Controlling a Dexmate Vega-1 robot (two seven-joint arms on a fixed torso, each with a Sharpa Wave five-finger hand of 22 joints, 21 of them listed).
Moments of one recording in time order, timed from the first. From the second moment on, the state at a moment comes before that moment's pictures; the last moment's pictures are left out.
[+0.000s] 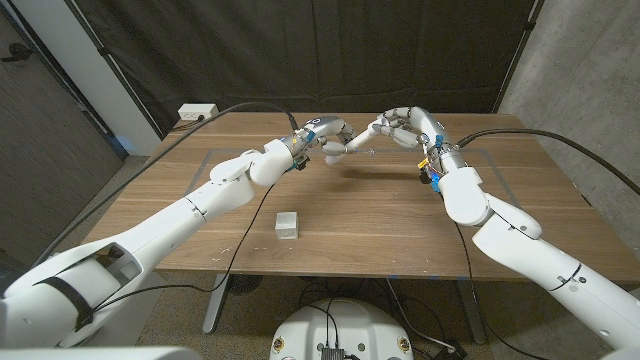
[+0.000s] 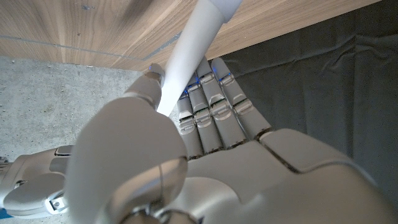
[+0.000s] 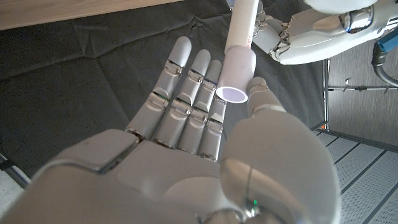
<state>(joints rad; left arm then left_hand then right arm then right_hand) 0.56 0.64 0.74 -1.65 0.53 -0.15 0.03 1.04 0.07 0.50 -0.15 0.17 0.93 0.01 0.26 0.23 1.03 -0.08 0.23 0.35 1.03 -0.14 0.24 0.22 0.68 -0.07 0.55 0.18 -1.07 -0.78 -0.40 -2.17 -0.26 -0.27 -0.36 0.89 0.09 0.38 -0.14 0.17 0.83 -0.08 0.29 0.26 1.03 -0.11 0.26 0.19 1.02 -0.16 0.27 0.22 0.85 -0.11 0.63 0.22</state>
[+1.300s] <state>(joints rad) 0.57 0.65 0.72 -1.64 0.51 -0.16 0.03 1.04 0.07 0.52 -0.16 0.17 0.93 0.02 0.26 0.24 1.03 -0.08 0.23 0.36 1.03 -0.14 0.24 0.22 0.68 -0.07 0.55 0.18 -1.05 -0.79 -0.43 -2.17 -0.27 -0.31 -0.33 0.90 0.08 0.38 -0.14 0.17 0.83 -0.08 0.28 0.27 1.03 -0.11 0.25 0.19 1.03 -0.17 0.27 0.22 0.84 -0.10 0.65 0.22</state>
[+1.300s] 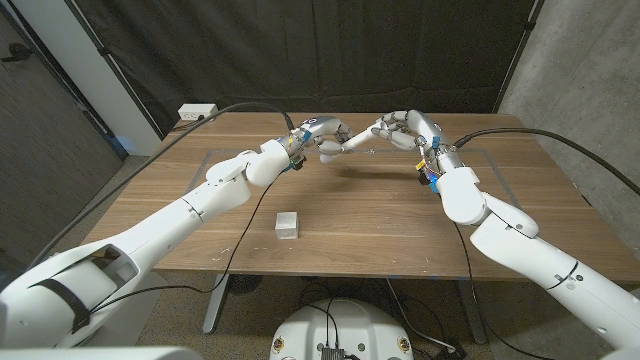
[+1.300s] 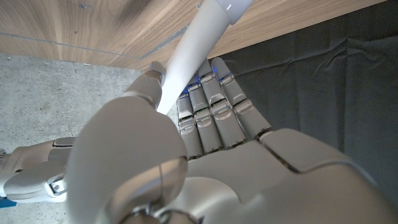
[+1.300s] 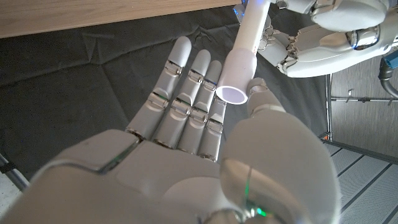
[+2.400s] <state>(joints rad) 0.53 0.63 0.74 -1.62 0.52 -0.19 0.02 1.04 0.07 0.52 -0.16 0.17 0.93 0.03 0.26 0.25 1.03 -0.07 0.23 0.37 1.03 -0.14 0.25 0.22 0.68 -0.07 0.55 0.18 -0.98 -0.80 -0.48 -2.16 -0.29 -0.38 -0.25 0.89 0.09 0.39 -0.10 0.17 0.83 -0.08 0.28 0.30 1.05 -0.11 0.24 0.19 1.04 -0.17 0.26 0.23 0.84 -0.10 0.67 0.22</state>
